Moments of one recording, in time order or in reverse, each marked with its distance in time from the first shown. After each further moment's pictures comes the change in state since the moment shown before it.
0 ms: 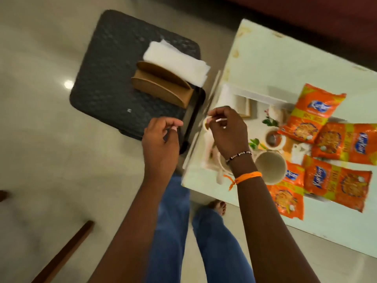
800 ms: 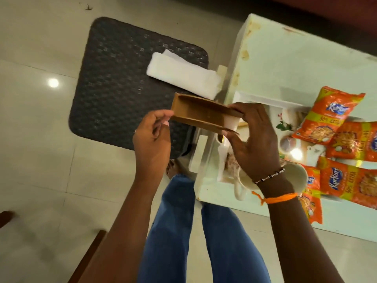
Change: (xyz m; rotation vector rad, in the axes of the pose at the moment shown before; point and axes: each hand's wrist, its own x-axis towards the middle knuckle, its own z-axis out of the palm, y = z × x) left_hand 0.080 -0.011 -0.026 -0.112 -0.113 -0.059; right_hand 0.017 -0.018 -0.008 -0.370 0.026 -0.296
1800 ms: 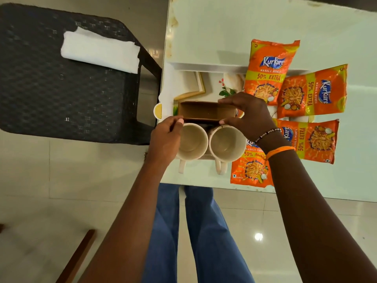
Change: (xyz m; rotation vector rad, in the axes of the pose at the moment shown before) left_hand -0.072 -0.008 0.148 0.264 -0.364 -0.245; right_hand -0.034 0.159 -0.068 0.033 -0.239 0.150
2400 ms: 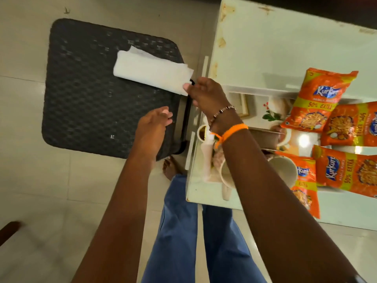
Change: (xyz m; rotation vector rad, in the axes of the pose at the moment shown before) left_hand 0.060 0.001 -0.119 -0.425 0.050 -0.176; right_hand 0.123 -0.150 0.087 0.745 -0.042 0.399
